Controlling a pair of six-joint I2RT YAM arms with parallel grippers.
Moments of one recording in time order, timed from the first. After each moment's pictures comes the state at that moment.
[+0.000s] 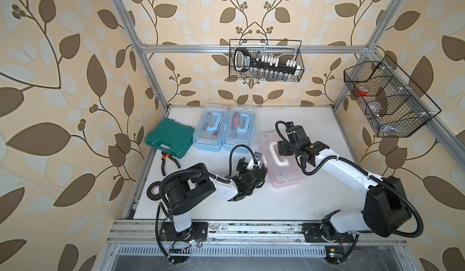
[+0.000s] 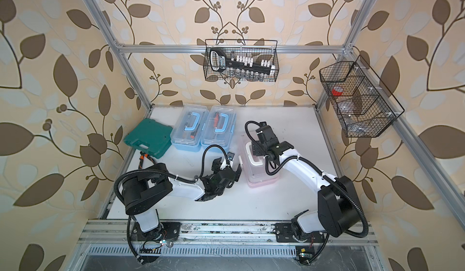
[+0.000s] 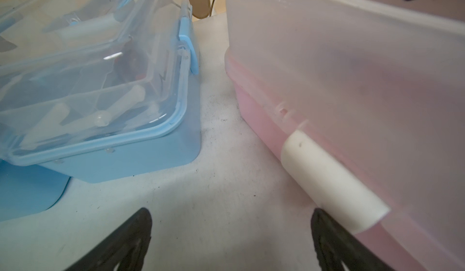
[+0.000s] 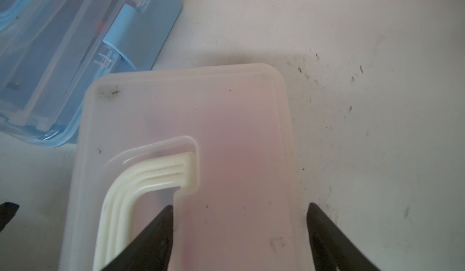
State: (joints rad) left arm -1.05 1.78 0.71 0.49 -0.71 -0.29; right arm 0.45 1.43 0.99 -0.45 0.25 0.28
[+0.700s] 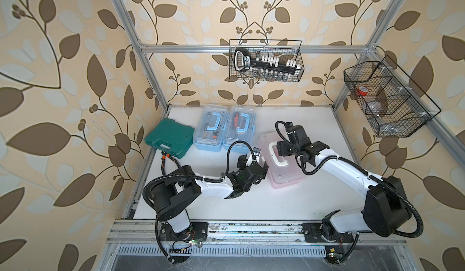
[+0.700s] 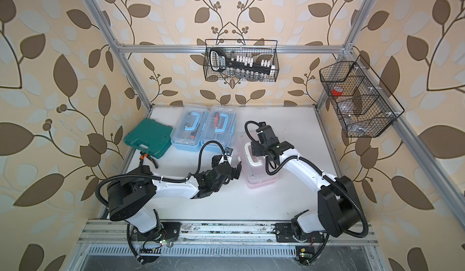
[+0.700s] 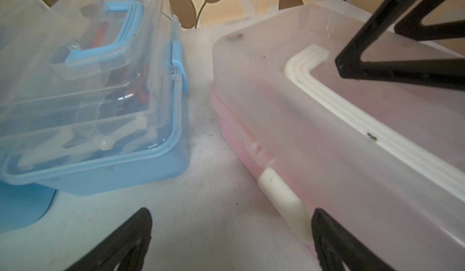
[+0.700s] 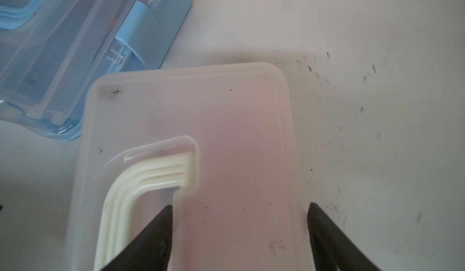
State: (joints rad) left arm -1.02 1.63 0.73 0.36 -0.57 -0.35; right arm 0.45 1.43 0.99 -0.45 0.20 0.27
